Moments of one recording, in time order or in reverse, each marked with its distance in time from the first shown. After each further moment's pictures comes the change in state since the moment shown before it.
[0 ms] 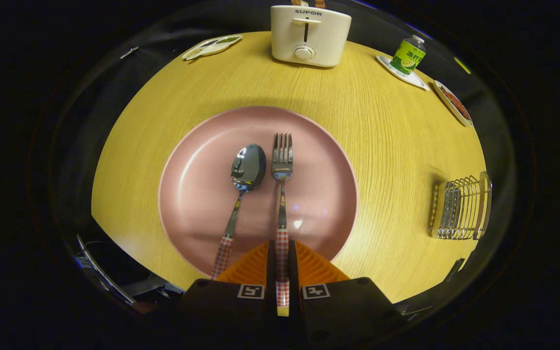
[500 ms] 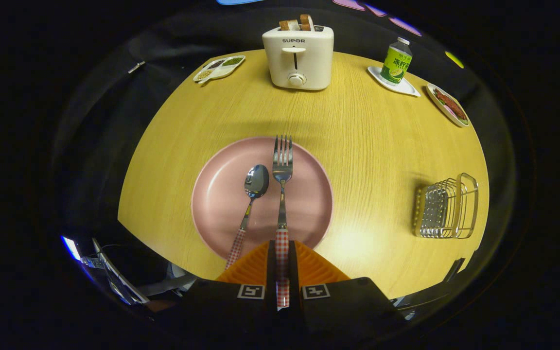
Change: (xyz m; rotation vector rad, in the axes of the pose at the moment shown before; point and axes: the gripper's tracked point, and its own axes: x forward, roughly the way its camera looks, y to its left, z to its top) arm -0.072 -0.019 0.018 0.007 -0.076 0.096
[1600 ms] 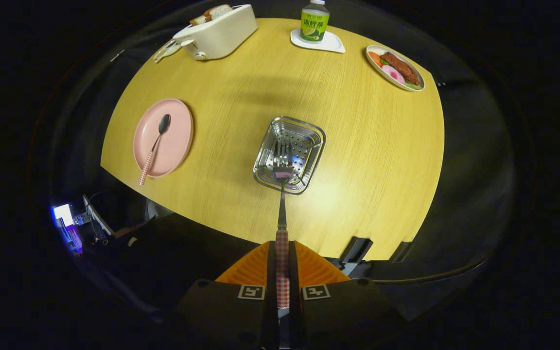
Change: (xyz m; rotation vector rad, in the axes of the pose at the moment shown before) arm -0.116 -0.250 -0.052 -0.102 0.462 -0.104
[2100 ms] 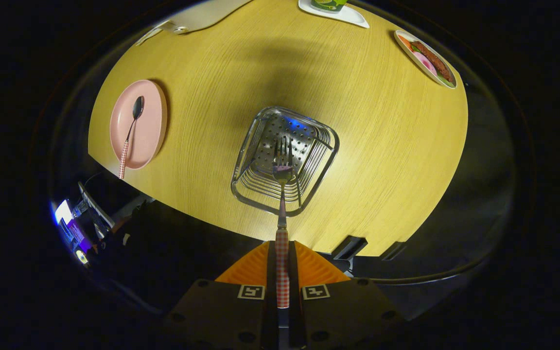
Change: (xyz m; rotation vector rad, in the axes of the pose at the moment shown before) arm 0.031 -0.009 0.025 -0.023 0.231 0.005
